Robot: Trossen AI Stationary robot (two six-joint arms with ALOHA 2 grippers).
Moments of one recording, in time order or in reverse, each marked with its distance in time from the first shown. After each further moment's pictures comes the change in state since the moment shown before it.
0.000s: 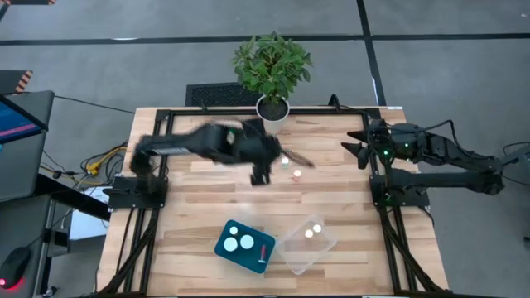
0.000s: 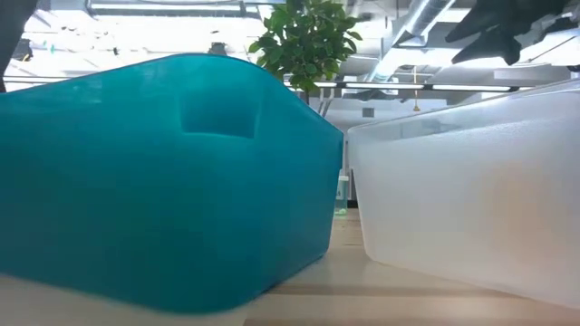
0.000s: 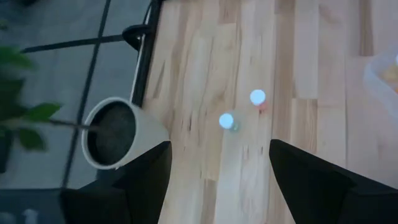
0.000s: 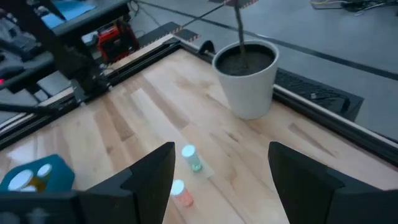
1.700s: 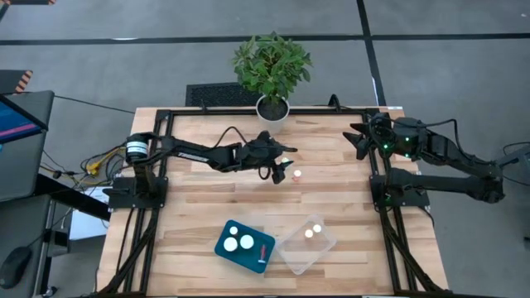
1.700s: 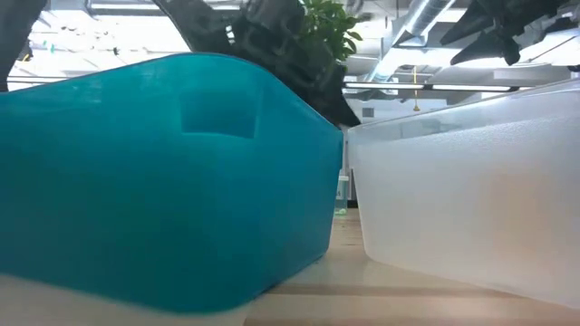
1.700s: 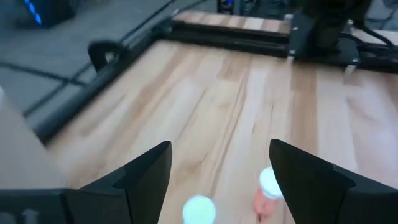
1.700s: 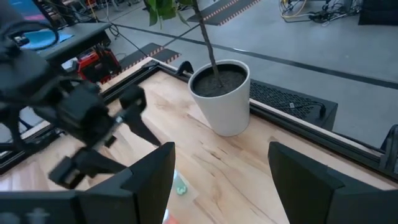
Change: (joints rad) left arm 0.196 -0.051 -1.119 1.612 0.213 -0.091; right arm -0.124 0.000 0.000 0.052 -0.001 0.003
